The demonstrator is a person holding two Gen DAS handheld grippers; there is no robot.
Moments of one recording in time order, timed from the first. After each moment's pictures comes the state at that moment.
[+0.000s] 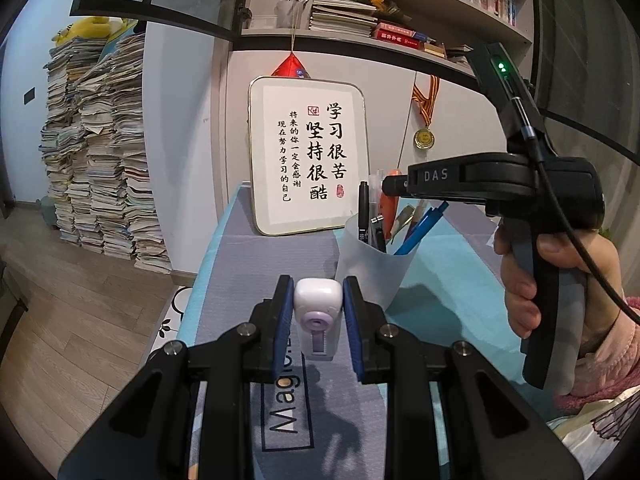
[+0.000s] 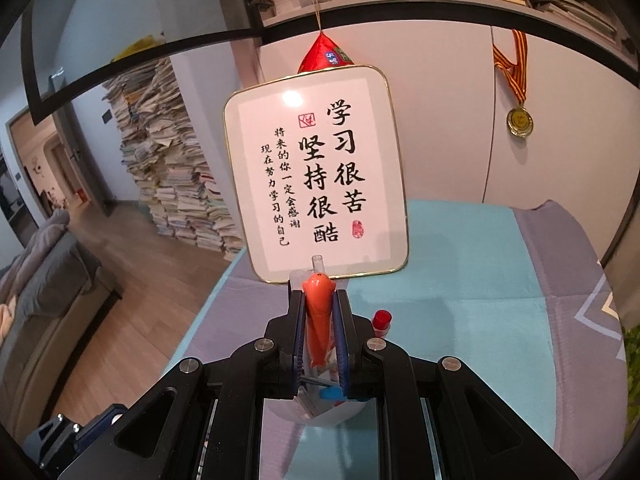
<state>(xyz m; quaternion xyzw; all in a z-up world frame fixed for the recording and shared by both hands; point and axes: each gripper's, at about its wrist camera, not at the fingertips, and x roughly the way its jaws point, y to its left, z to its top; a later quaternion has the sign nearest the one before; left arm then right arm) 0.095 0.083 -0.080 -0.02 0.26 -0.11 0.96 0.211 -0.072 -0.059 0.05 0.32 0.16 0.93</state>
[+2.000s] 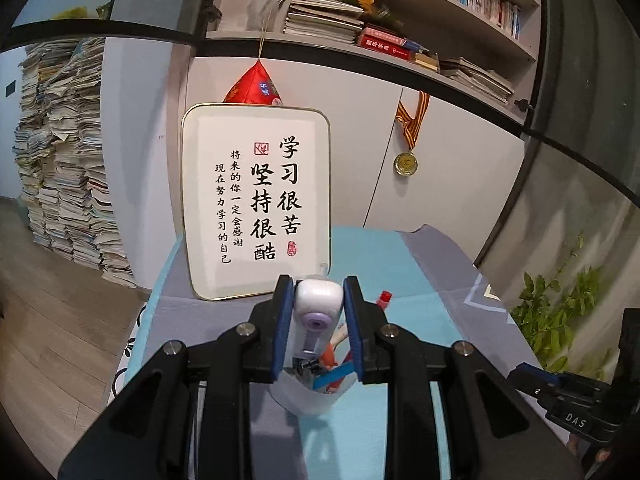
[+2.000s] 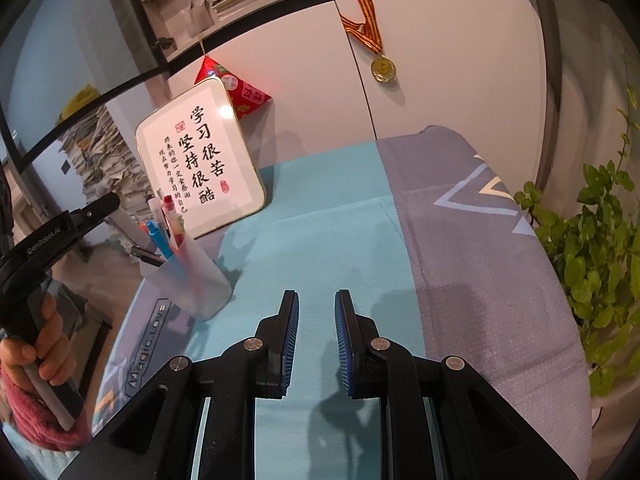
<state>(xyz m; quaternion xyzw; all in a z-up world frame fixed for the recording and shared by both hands) 0.176 0.030 -0.033 -0.05 0.27 -0.13 0.95 0.115 -0.235 -0.103 0.14 0.34 0.08 0.93</state>
